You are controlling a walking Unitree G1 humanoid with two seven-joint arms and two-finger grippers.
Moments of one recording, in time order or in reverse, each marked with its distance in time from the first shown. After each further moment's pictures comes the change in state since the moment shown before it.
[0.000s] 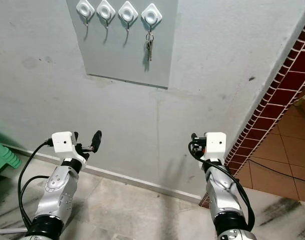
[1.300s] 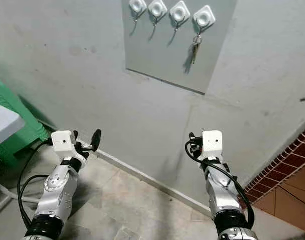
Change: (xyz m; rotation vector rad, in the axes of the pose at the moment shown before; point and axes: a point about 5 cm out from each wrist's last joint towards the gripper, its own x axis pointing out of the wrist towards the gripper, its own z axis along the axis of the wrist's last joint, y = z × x) left arm 0.001 0.000 0.004 0.000 -0.016 -0.004; right arm 0.003 0.003 0.003 -0.075 0.003 0.035
